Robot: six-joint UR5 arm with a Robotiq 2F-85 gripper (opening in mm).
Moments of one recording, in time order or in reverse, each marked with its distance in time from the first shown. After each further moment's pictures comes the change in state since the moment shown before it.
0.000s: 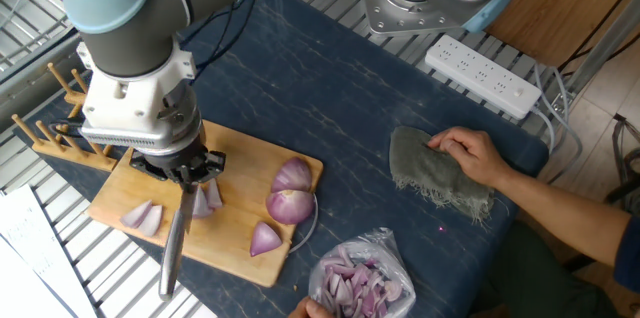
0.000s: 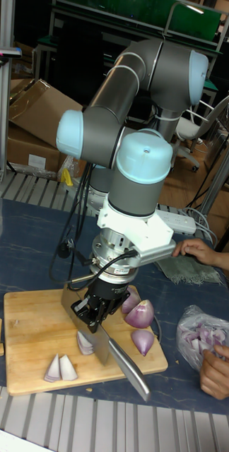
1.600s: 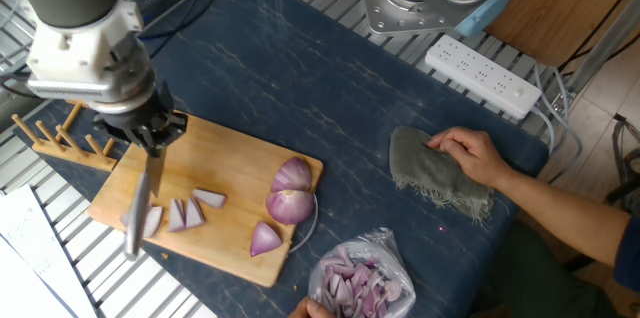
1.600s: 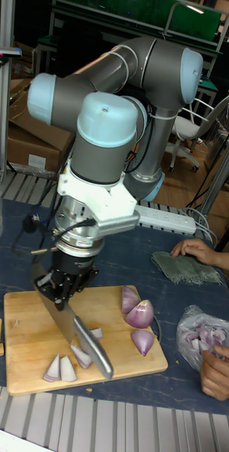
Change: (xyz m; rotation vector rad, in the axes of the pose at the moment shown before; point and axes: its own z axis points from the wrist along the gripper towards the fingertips) arm 0.062 -0.058 -0.044 0.019 0.069 0.033
